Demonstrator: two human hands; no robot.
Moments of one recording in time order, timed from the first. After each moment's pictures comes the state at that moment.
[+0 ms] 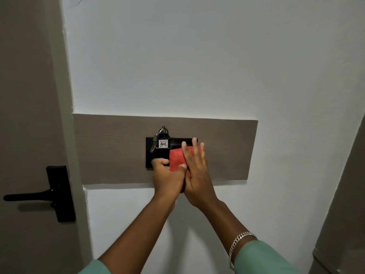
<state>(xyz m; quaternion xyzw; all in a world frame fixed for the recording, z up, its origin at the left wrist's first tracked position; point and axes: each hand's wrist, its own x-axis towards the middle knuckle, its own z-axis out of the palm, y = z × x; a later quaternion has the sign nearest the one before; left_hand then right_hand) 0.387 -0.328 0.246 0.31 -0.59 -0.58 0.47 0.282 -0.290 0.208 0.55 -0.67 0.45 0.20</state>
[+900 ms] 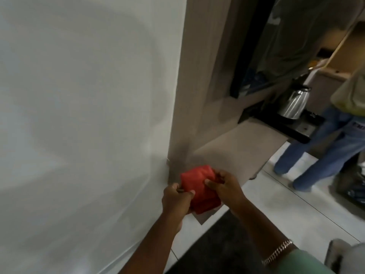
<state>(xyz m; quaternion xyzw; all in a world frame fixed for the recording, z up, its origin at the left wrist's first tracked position) 0.011 0.047 -0.053 0.30 -0.60 -0.73 -0.07 -0.052 0.192 -0.050 0.00 -0.85 0.51 -0.11</state>
